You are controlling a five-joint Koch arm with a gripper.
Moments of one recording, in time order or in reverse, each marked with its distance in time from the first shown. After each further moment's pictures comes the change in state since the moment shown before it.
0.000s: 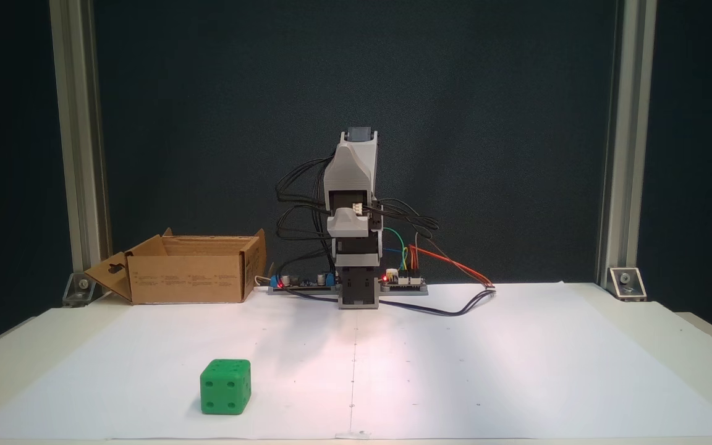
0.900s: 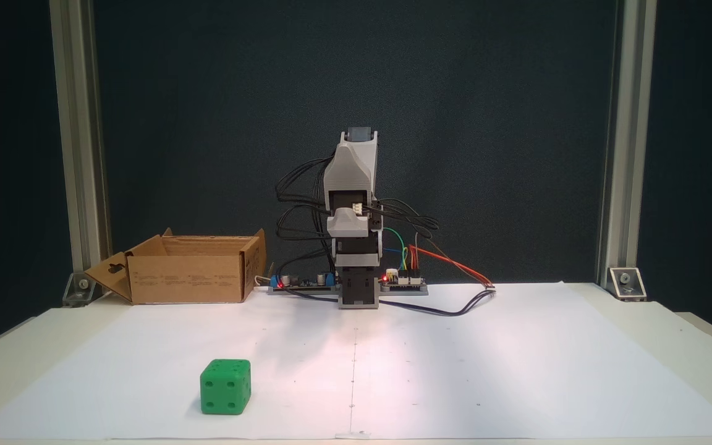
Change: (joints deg) arm 0.1 0.0 0.0 0.0 0.0
